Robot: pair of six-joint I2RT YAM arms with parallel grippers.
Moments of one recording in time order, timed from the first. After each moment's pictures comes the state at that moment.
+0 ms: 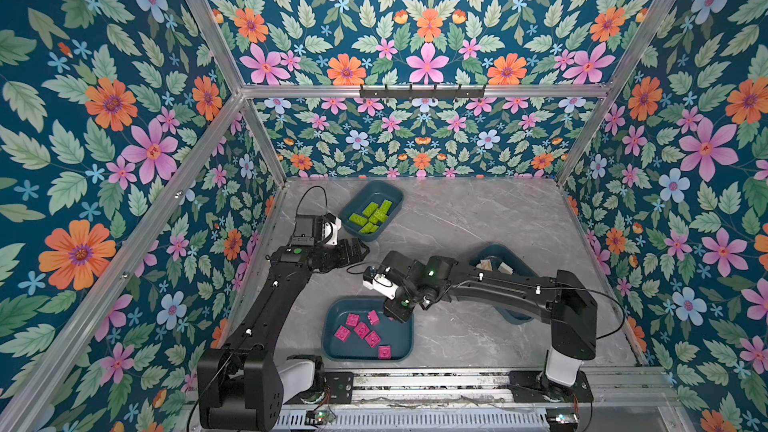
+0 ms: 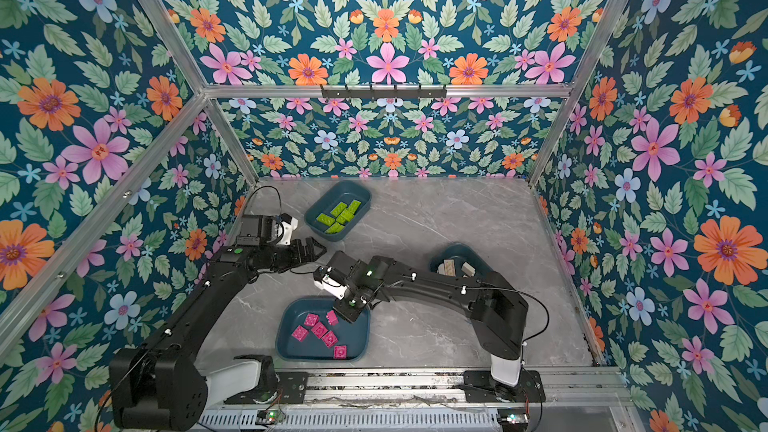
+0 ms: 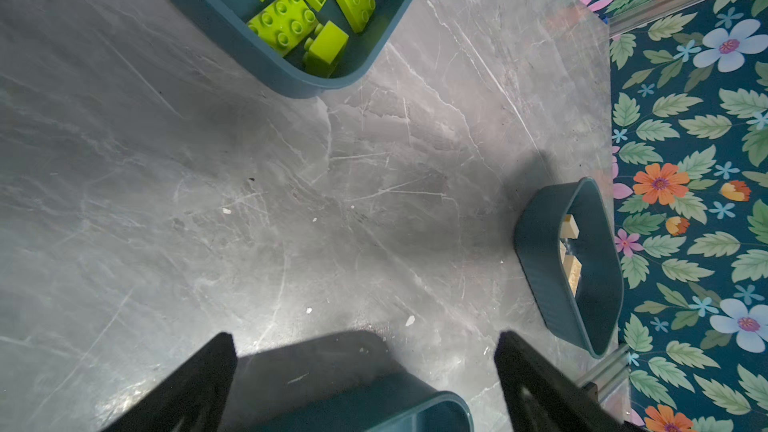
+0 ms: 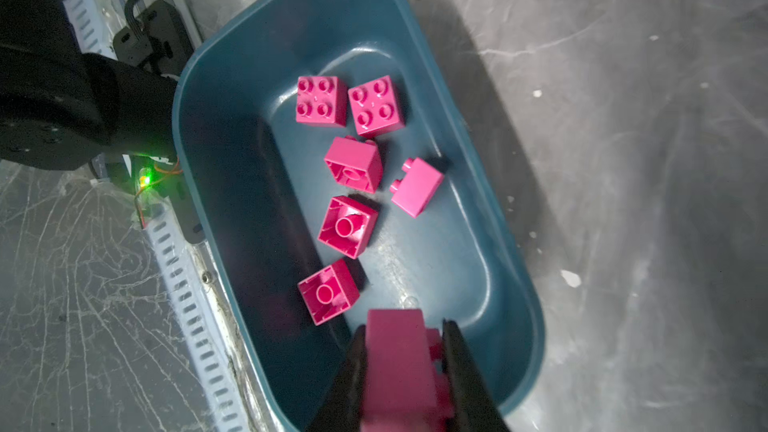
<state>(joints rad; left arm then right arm) -0.11 1.20 0.91 -0.64 0.46 -0.34 1.14 1.84 1.48 -0.75 -0.20 0.11</state>
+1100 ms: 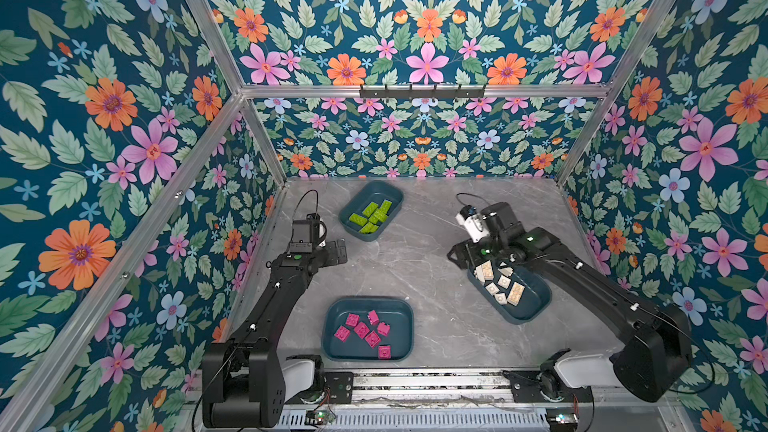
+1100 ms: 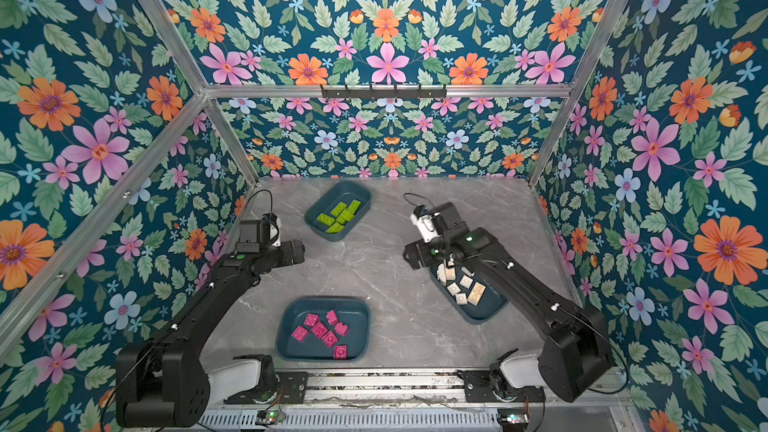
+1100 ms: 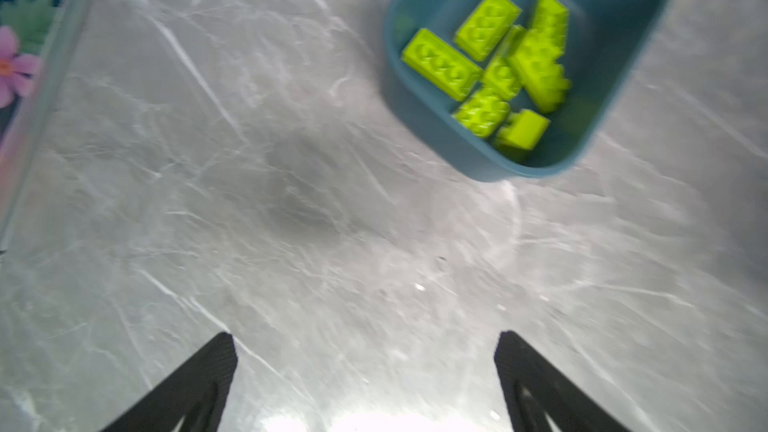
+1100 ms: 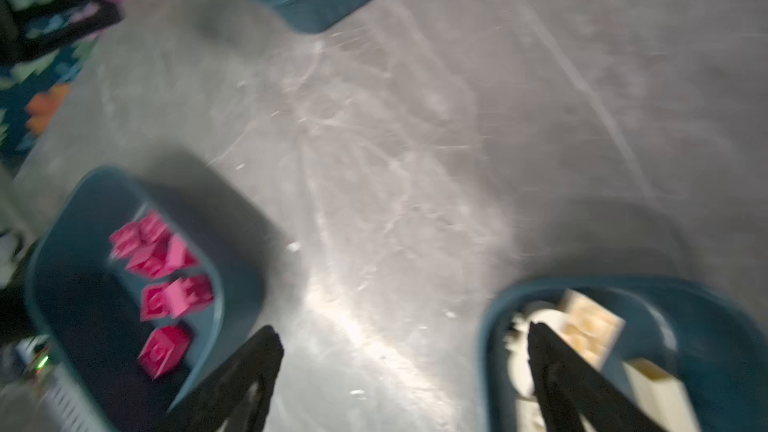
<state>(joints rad) -0.07 1.23 0.78 -0.39 -0.01 -0.17 0.44 1.34 1.12 -0.65 -0.19 0.10</state>
